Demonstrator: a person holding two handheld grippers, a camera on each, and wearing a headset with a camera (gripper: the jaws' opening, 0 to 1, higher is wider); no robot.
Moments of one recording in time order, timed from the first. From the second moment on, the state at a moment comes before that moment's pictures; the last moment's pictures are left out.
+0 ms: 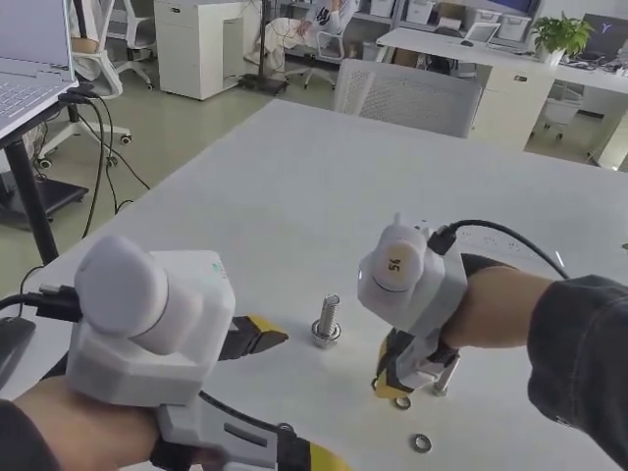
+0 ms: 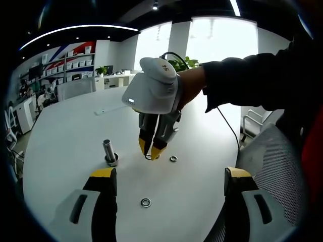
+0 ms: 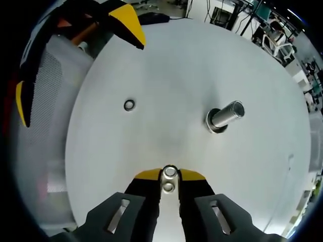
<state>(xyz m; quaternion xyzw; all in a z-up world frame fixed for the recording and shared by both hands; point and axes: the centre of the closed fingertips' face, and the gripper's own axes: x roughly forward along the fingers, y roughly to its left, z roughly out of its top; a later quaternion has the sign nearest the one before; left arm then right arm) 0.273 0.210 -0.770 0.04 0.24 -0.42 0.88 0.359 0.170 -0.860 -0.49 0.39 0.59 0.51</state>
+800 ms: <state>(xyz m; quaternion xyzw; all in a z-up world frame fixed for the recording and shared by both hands) 0.269 0.208 -0.772 0.04 0.24 -0.42 0.87 0.340 0.133 -0.856 -0.47 0.40 0.58 0.53</state>
